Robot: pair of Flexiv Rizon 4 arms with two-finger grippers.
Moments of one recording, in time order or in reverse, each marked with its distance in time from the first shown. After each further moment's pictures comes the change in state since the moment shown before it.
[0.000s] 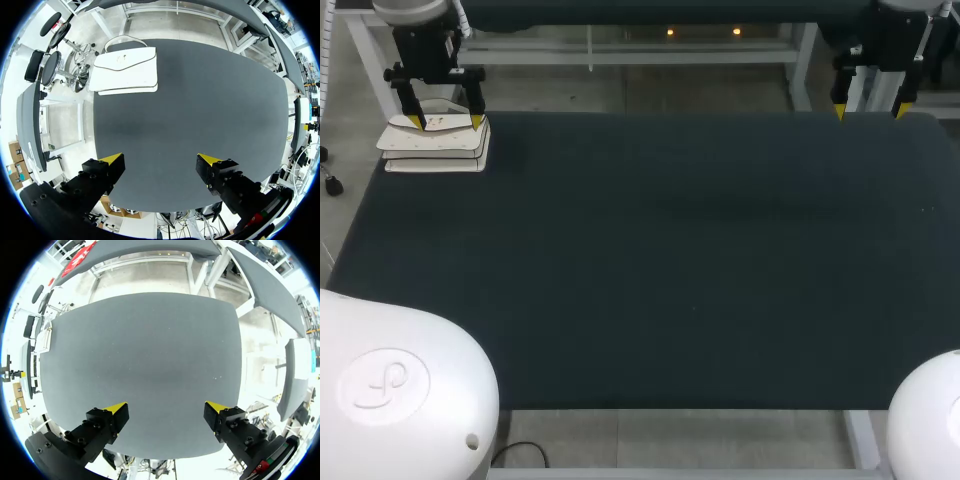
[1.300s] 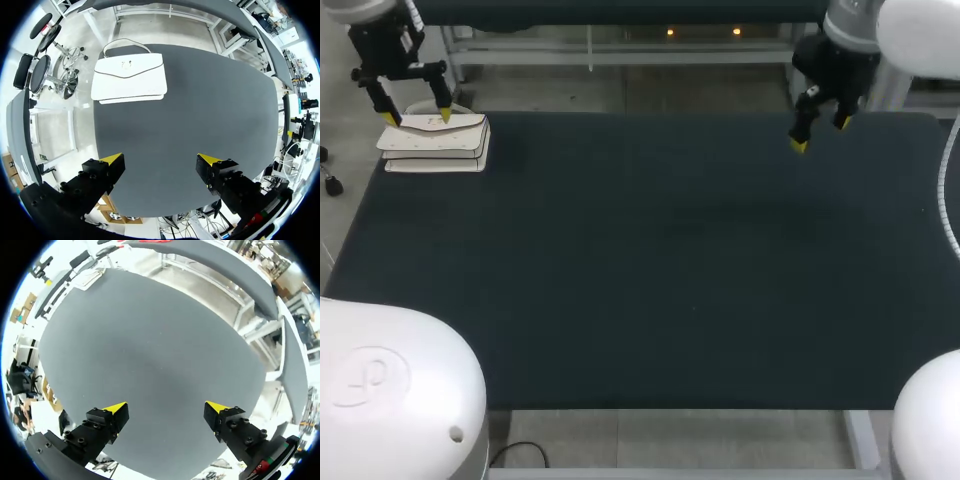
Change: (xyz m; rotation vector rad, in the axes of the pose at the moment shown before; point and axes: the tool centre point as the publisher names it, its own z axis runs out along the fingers) left arm -0.054 -0.020 0.003 0.025 0.132 0.047; right arm 0.073 -0.013 0.036 -0.144 0.003 -0.643
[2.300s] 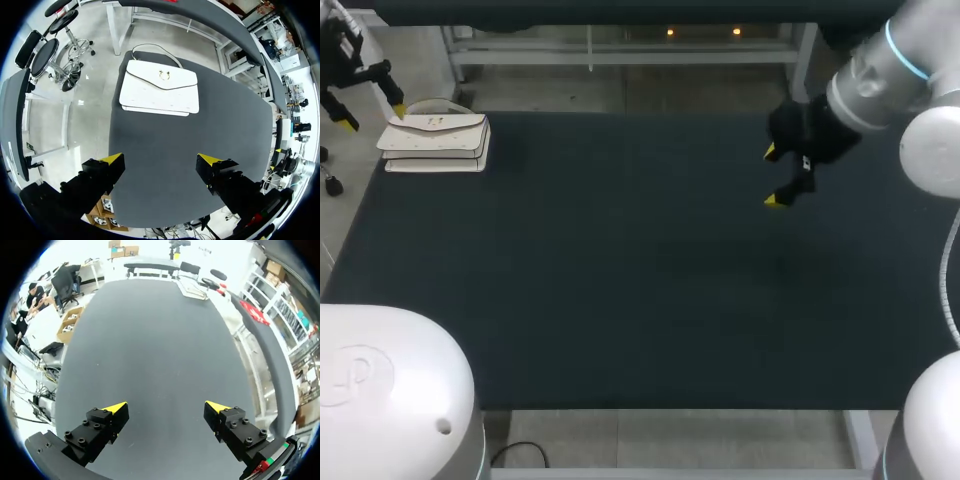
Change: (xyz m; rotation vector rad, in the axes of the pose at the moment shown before) left arm -0.081 -0.016 0.009 0.094 0.087 -0.140; right arm 0.082 0.010 0.045 -0.406 0.106 -0.832
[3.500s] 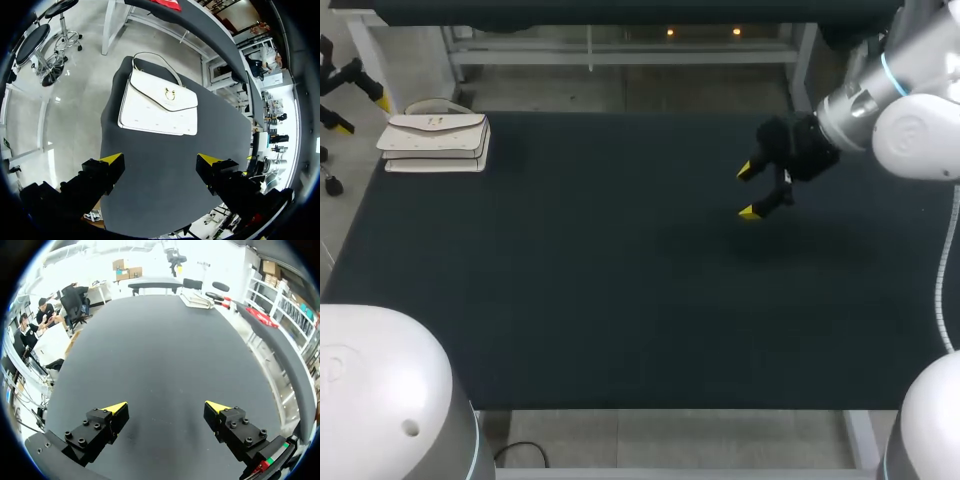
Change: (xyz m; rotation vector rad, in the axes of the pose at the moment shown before) left arm -0.036 -0.043 0.021 0.046 0.257 -0.075; right arm -0.012 0.002 0.078 -0.191 0.118 0.066
